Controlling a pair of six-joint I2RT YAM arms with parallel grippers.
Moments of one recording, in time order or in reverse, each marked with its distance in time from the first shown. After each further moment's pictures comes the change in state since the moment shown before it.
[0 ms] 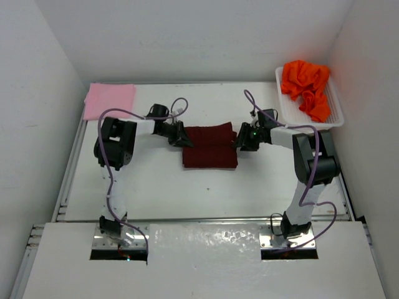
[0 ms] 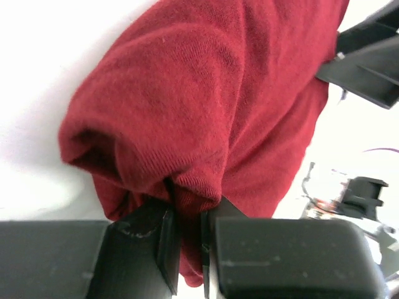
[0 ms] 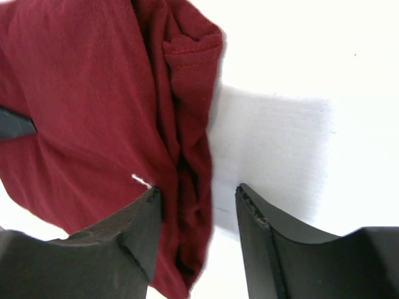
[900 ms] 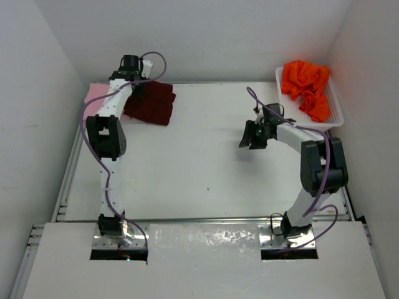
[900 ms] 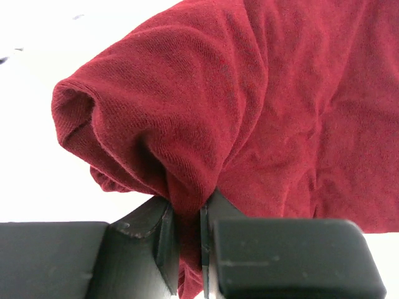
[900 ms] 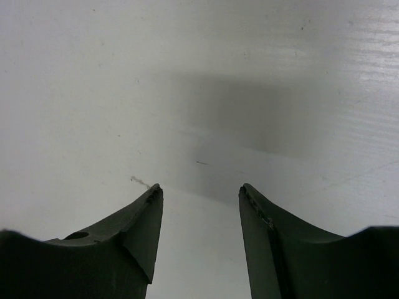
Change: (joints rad) left arm 0.203 0.194 0.940 -0.541 -0.923 0.785; right arm -0.016 -0.118 0.056 -0.231 0.065 -0.144
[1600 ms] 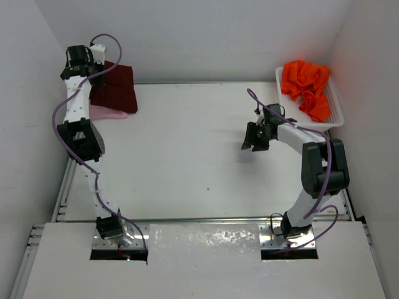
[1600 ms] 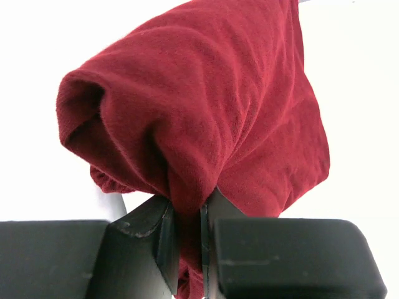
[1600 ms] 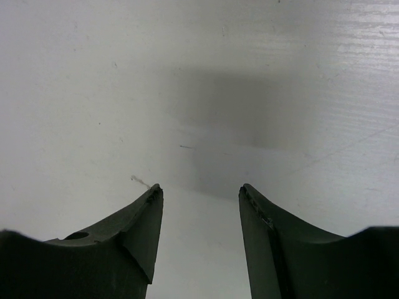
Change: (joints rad) left arm 0.277 -0.053 0.105 0.036 0.240 0.024; right arm 0.000 -0.021 -0.001 -0.068 0.050 -0.019
